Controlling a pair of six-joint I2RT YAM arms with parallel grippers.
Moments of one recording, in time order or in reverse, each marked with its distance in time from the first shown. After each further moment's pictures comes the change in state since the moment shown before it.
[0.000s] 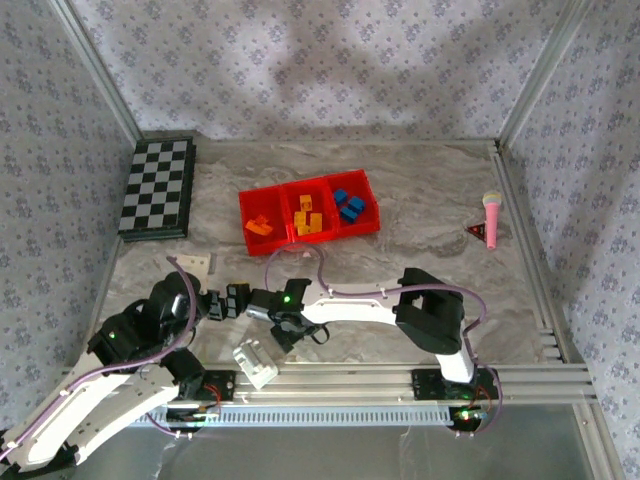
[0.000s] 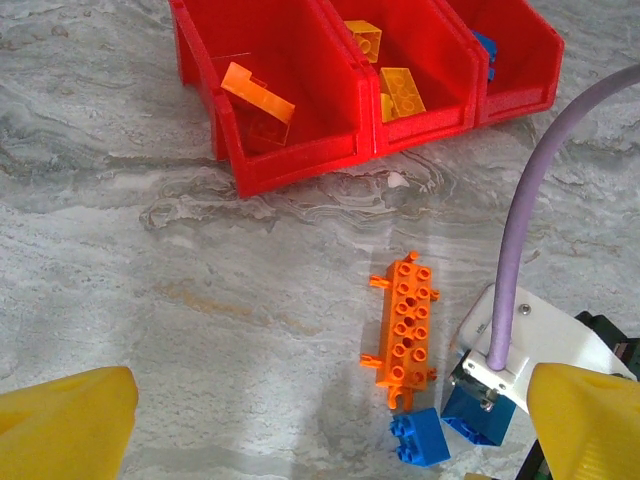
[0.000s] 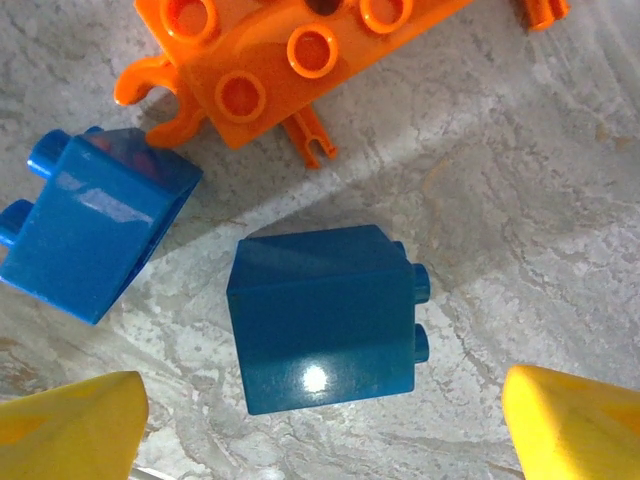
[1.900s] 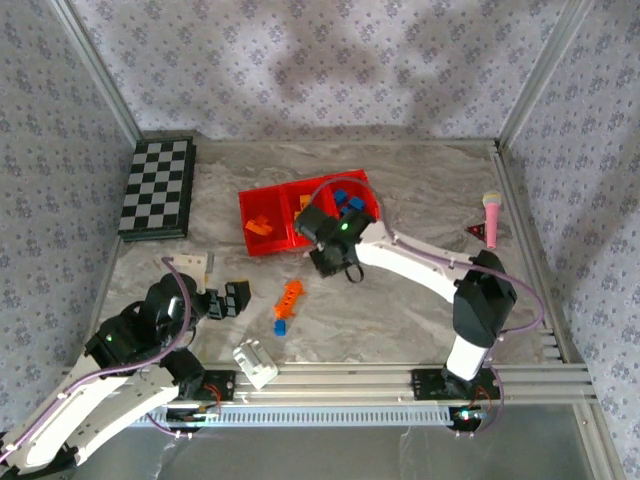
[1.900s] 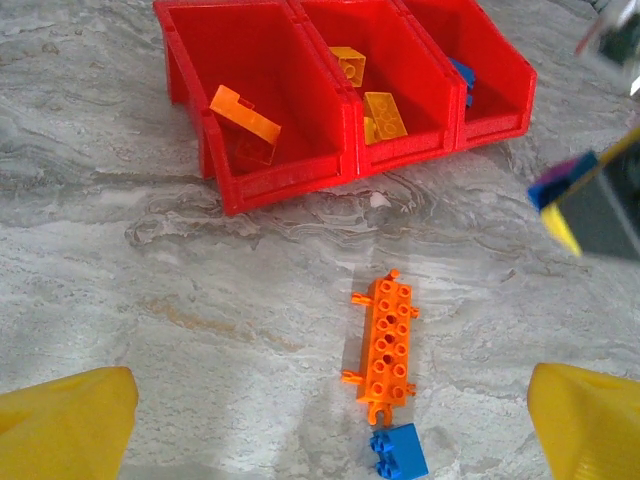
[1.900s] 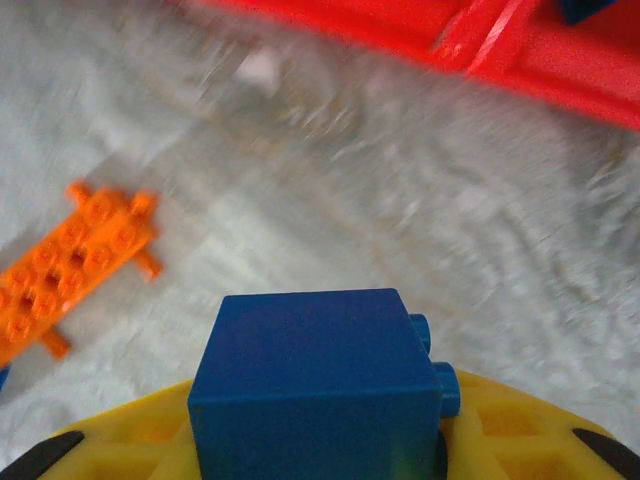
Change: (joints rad) left arm -0.001 -0.021 0.000 0.030 0.002 -0.015; right arm -0.412 -0.229 0.049 -0.022 0.045 -0.257
